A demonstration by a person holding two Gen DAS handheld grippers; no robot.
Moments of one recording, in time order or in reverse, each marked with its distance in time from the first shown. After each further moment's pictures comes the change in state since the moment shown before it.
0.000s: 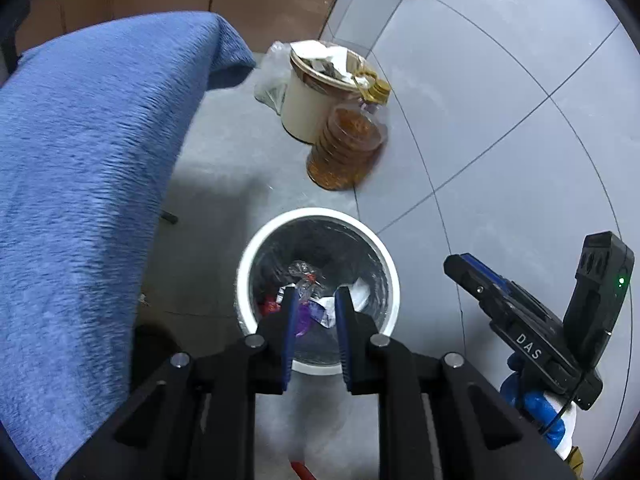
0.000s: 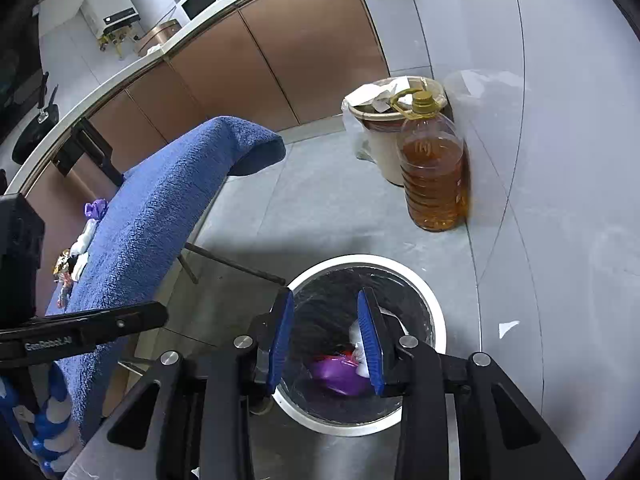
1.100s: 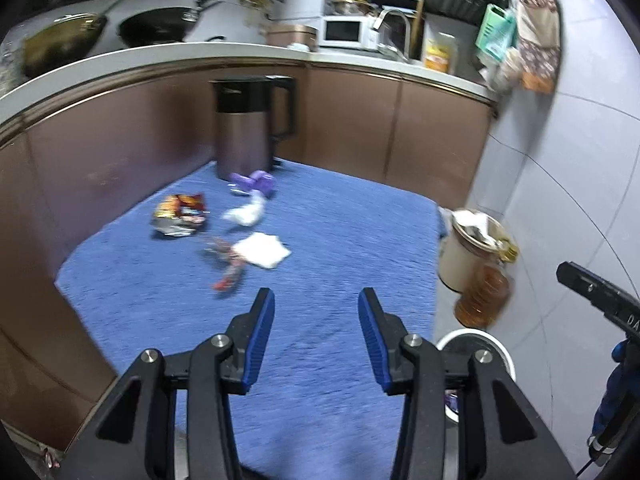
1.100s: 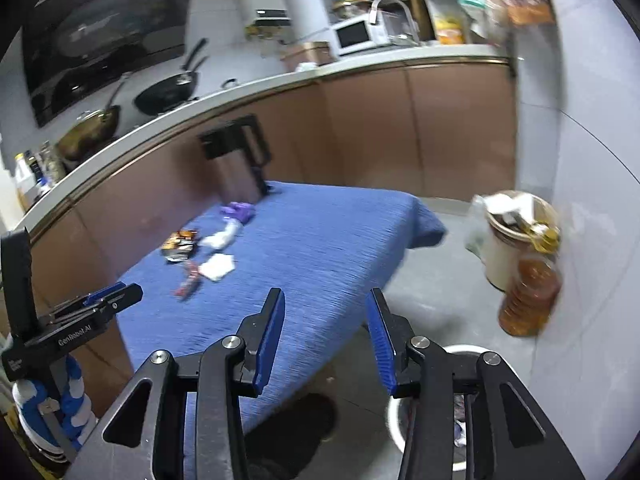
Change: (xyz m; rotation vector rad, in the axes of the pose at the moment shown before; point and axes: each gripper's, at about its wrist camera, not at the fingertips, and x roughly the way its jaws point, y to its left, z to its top) left arm -0.259 0.126 -0.119 -0.205 -0.580 0.486; right arm -0.113 0.214 0.010 -0.378 -0.167 0.252
